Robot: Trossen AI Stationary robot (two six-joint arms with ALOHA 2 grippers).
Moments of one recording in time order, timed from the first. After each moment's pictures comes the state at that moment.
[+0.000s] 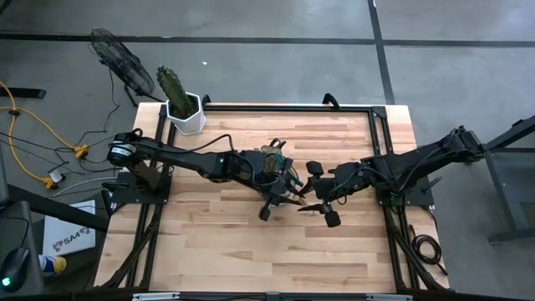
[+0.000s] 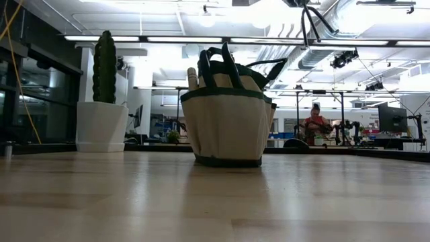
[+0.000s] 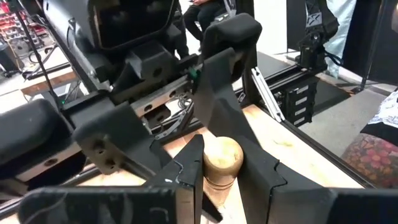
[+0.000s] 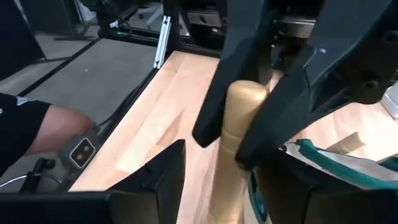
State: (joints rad) left arm -0.13 1.68 1.37 0.13 0.22 0.28; right arm 0.28 1.22 0.98 -0.18 -0.01 0.00
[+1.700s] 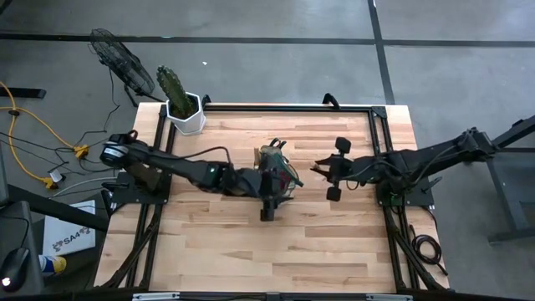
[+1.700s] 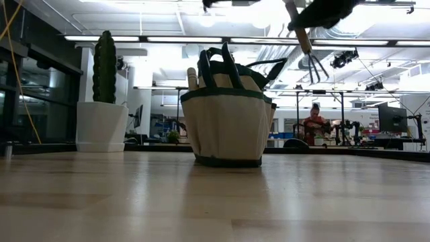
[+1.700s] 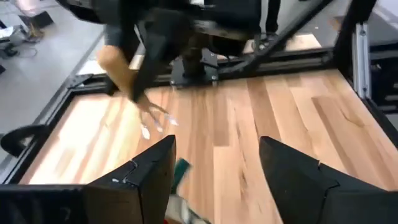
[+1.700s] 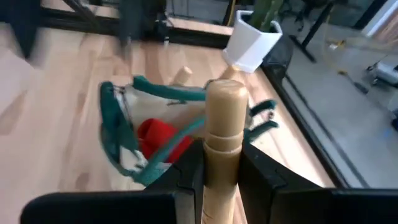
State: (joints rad) left arm -0.24 1.64 1.37 -0.12 -0.31 0.02; right arm 0.25 1.00 0.79 -0.26 0.50 0.01
